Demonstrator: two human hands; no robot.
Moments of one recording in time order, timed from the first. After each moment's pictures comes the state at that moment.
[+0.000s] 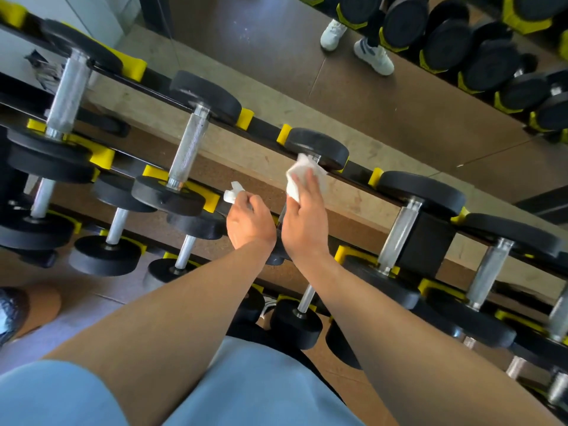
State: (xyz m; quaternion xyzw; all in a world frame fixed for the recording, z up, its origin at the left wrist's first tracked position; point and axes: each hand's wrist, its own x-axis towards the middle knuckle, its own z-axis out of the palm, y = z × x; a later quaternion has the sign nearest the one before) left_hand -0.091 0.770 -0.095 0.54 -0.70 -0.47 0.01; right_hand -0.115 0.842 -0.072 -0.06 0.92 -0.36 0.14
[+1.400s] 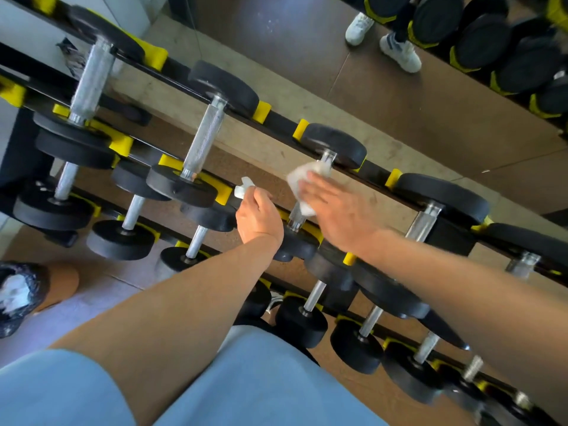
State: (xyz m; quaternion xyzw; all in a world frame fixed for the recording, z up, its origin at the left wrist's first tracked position) left_hand -0.091 0.769 -0.101 0.55 -0.65 -0.53 0.04; right_hand -0.178 0.906 -0.075 -0.55 0.82 0.03 0.12
